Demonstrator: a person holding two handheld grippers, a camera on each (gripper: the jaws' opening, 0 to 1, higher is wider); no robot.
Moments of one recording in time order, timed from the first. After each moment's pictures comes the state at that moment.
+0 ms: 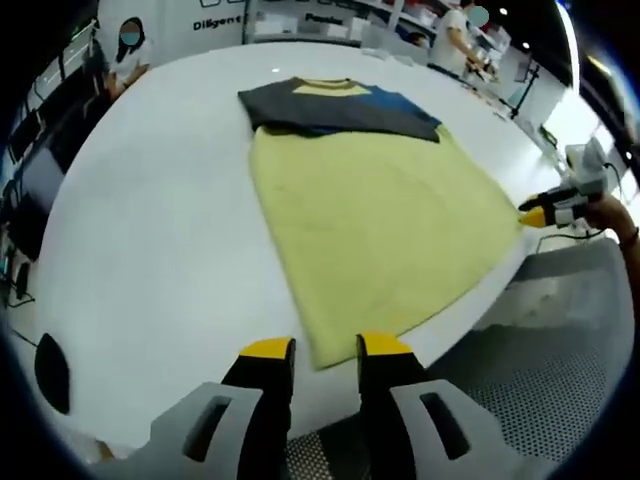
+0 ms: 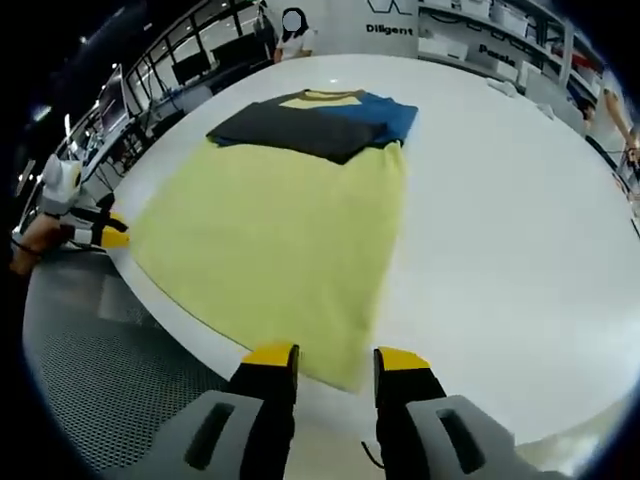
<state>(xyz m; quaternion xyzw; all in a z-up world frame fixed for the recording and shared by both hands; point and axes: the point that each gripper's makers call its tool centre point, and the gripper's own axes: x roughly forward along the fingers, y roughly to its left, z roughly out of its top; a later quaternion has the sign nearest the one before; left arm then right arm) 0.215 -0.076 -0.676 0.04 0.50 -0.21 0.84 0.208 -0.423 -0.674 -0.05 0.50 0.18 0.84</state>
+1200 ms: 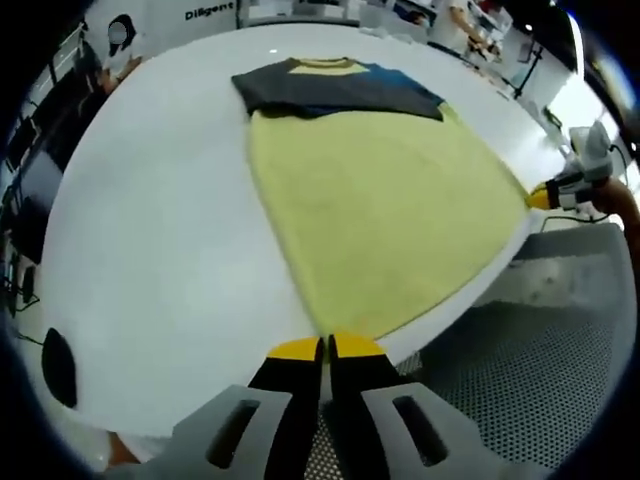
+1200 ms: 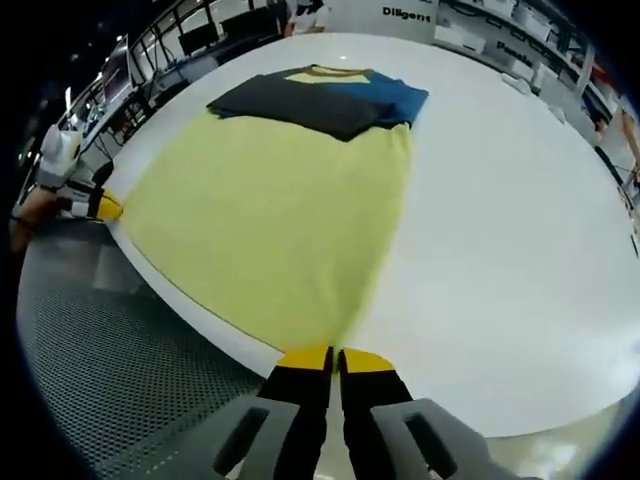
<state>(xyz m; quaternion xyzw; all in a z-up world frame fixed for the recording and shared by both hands) 0.198 -0.073 -0.678 0.06 0.54 -0.21 0.81 0.193 -0.433 -0.680 -0.09 0.54 0.19 0.81</state>
